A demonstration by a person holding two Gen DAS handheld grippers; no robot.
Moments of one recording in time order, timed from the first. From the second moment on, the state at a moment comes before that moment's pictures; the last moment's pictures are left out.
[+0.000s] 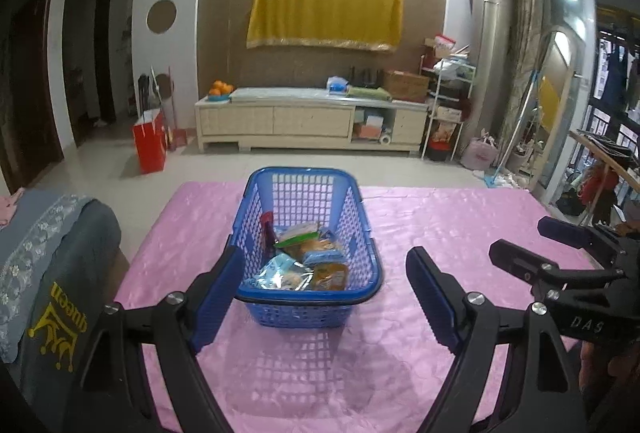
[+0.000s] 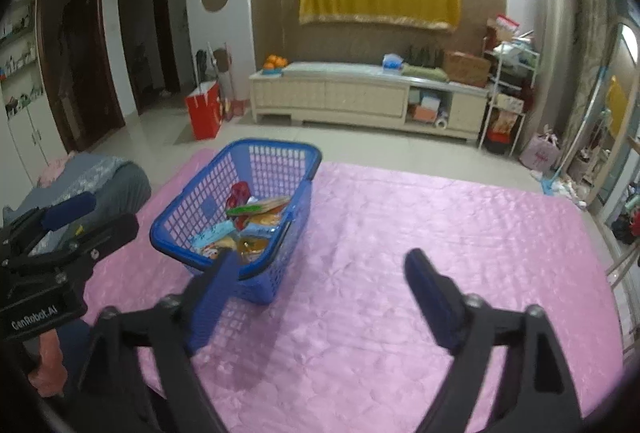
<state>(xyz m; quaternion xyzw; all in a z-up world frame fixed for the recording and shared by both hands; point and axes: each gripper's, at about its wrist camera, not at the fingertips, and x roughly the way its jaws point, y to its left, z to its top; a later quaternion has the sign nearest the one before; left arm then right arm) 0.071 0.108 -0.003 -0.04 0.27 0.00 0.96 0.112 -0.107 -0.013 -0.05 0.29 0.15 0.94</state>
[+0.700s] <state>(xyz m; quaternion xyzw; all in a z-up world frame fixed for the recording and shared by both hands) 0.025 0.072 0.012 -0.01 0.24 0.00 0.97 0.040 -0.150 0.005 -0.02 0.22 0.13 0.97</state>
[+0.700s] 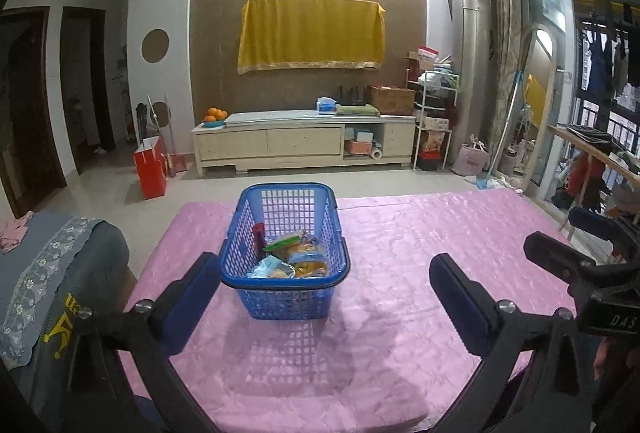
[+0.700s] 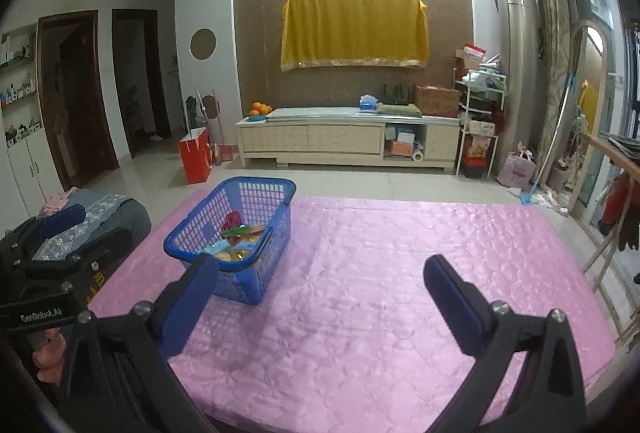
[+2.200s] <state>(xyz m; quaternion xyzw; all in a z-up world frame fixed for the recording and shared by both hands) 0.018 0.061 0.013 0.01 0.25 -0.02 0.97 0.031 -0.146 -0.001 -0.02 0.24 0.13 0.96</state>
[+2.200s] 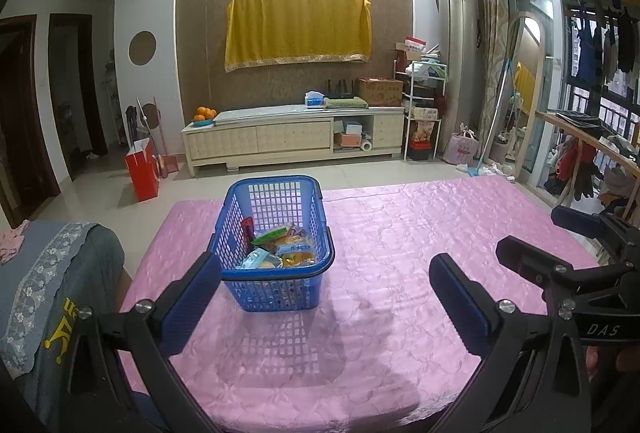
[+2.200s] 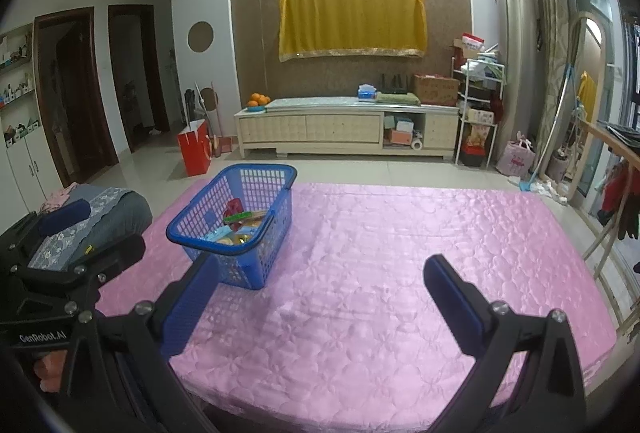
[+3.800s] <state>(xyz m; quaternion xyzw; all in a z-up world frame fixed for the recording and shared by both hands) 0.014 0.060 0.010 0.00 0.25 -0.02 0.97 0.026 -0.140 -0.005 -0.02 0.25 0.12 0.96</state>
